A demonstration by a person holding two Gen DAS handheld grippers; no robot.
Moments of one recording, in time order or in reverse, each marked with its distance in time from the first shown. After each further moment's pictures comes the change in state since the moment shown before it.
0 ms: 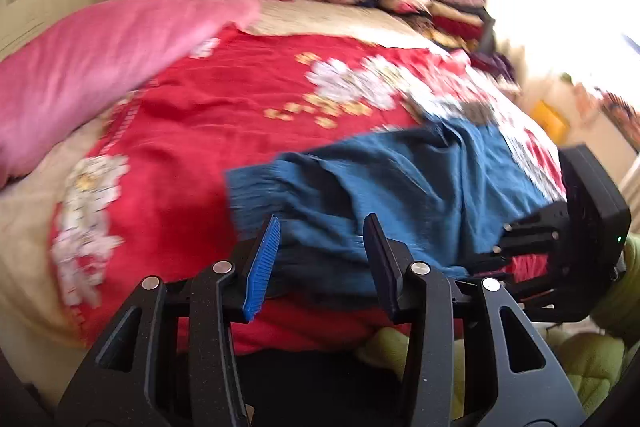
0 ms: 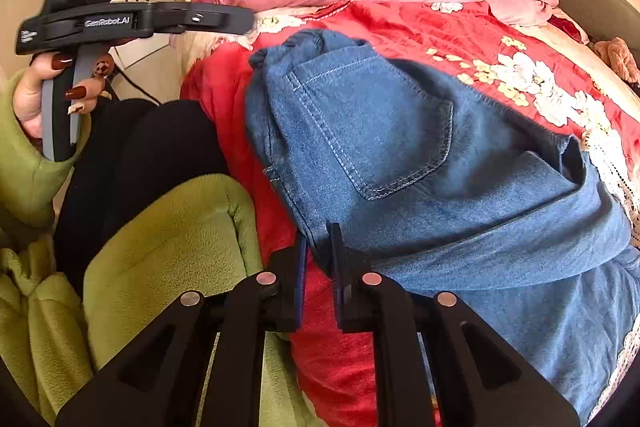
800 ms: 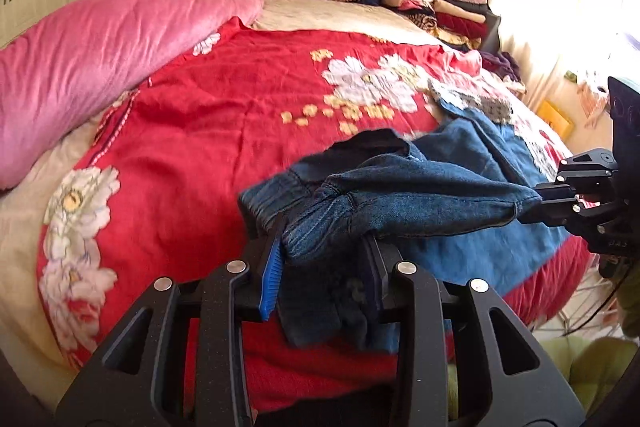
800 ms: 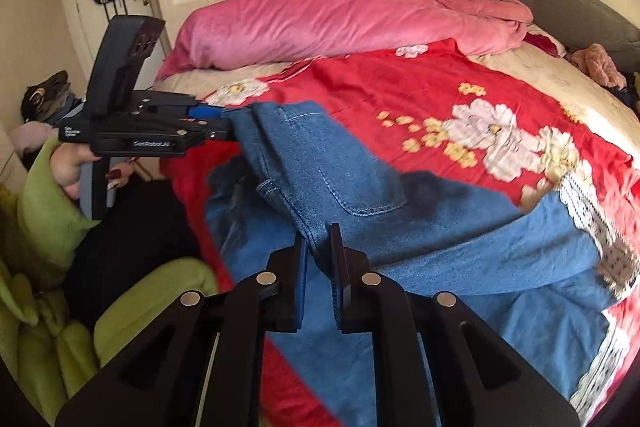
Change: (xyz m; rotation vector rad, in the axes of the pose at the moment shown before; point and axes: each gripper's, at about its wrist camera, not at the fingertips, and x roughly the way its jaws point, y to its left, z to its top) left arm 0.023 0.036 0.007 -0.030 -0.008 0.006; right arm -0.043 -0.035 0.035 0.039 -0.123 -0.017
